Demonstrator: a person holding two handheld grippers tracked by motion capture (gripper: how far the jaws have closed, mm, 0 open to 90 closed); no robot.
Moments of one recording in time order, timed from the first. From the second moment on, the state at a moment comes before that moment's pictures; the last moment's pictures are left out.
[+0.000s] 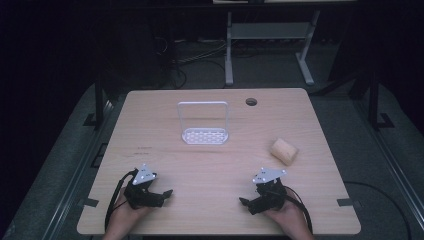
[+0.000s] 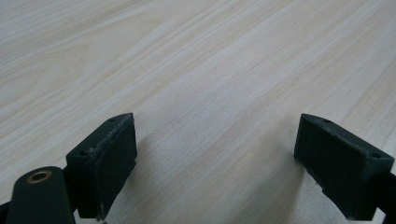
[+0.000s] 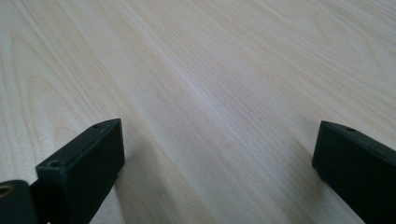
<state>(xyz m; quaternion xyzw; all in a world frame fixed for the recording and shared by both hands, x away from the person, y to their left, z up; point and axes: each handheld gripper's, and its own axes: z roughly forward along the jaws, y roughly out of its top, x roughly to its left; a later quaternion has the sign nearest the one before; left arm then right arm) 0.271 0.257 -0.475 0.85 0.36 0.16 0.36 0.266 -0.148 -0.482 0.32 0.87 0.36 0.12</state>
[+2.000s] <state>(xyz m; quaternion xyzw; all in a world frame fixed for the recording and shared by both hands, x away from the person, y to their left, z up) 0.271 0.257 -0.475 0.85 0.36 0.16 0.36 0.252 -0.206 -0.450 0.36 0.85 0.36 0.14</state>
